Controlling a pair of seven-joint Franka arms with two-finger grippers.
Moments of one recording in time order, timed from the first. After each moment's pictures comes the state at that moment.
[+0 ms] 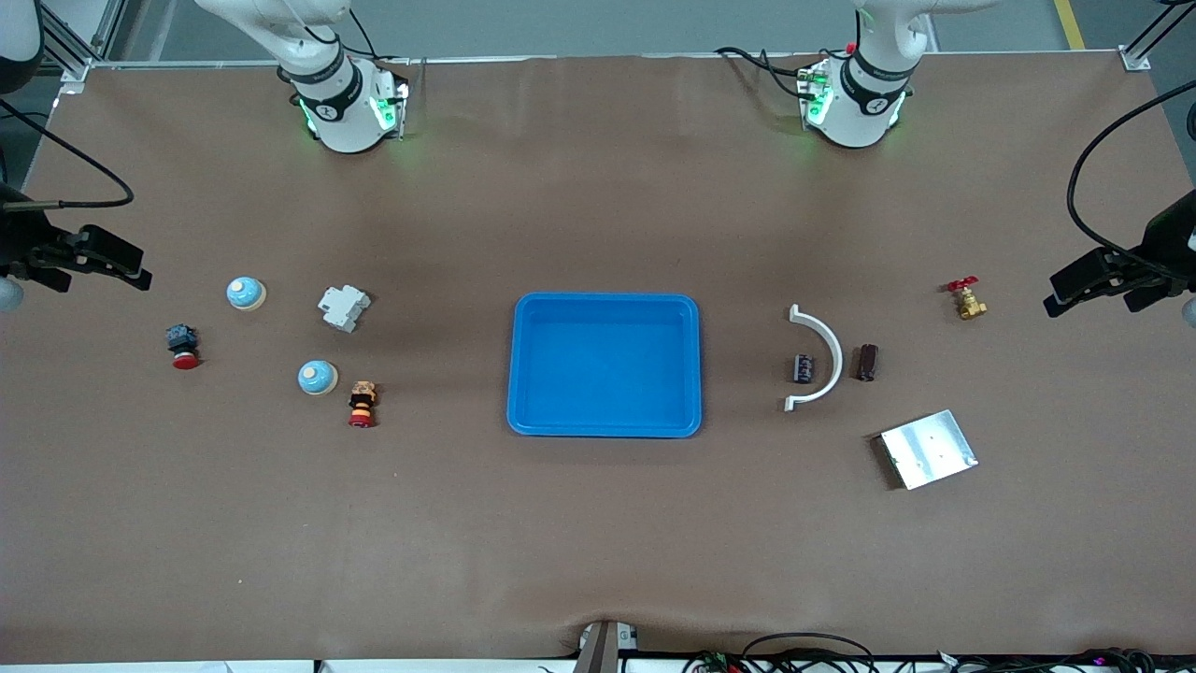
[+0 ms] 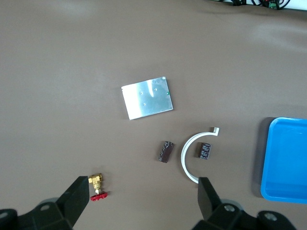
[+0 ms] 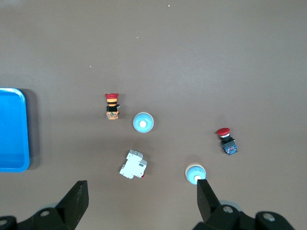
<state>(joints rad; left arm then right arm) 0.01 0.06 0.02 -1.58 -0.05 1.75 -0.04 -0.13 0.05 0.08 -1.57 0.01 1.61 -0.05</state>
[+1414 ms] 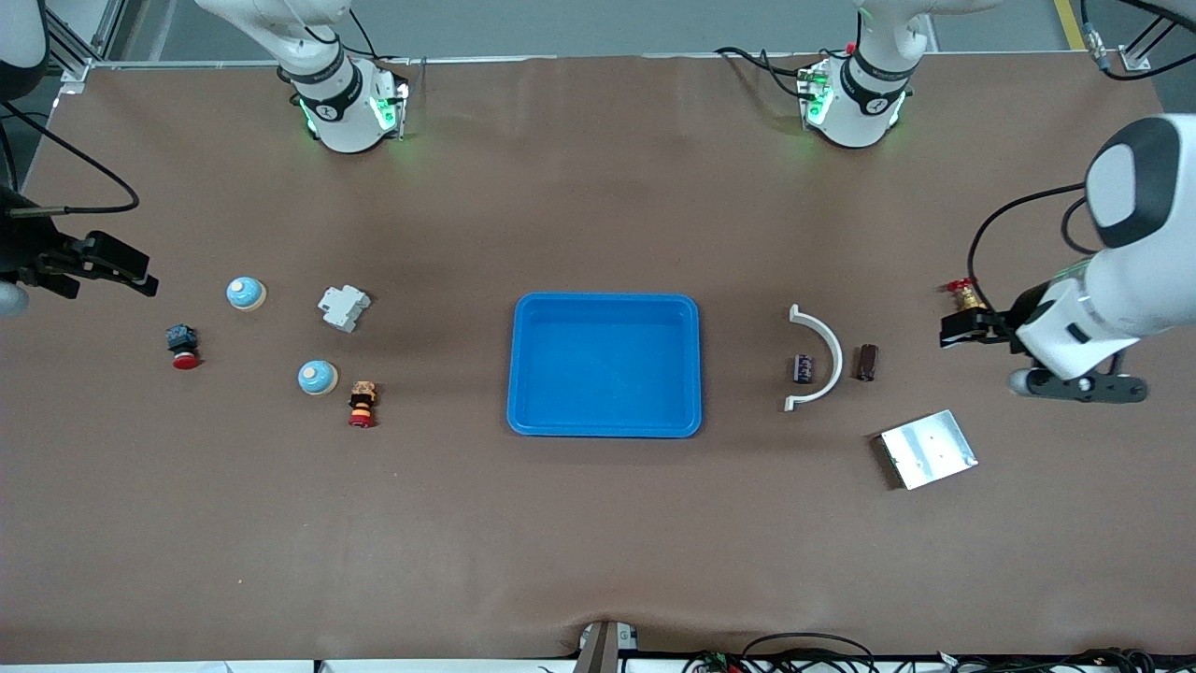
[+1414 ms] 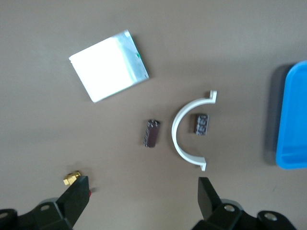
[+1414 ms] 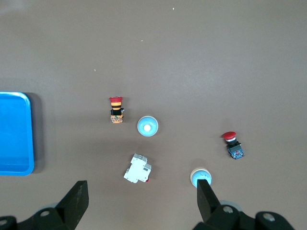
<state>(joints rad) -0.03 0.26 -0.04 -1.63 -0.05 1.76 0.06 -0.13 0.05 0.08 -1.59 0.03 1.65 -0.05</state>
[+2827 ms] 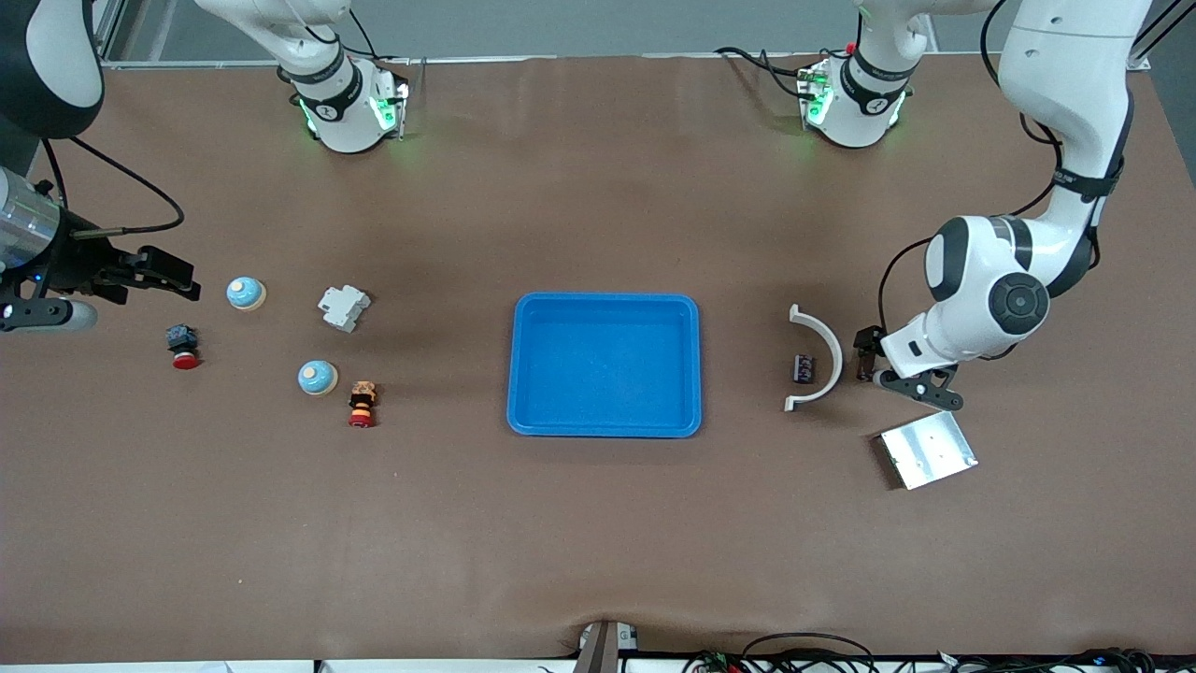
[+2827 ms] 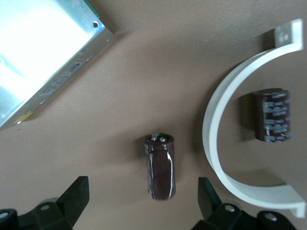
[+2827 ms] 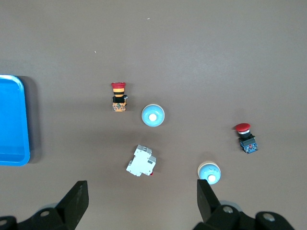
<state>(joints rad) -0.04 0.41 -0.04 -2.10 0.01 2.41 0.29 -0.12 0.05 0.10 -1.69 0.04 1.69 -0.05</state>
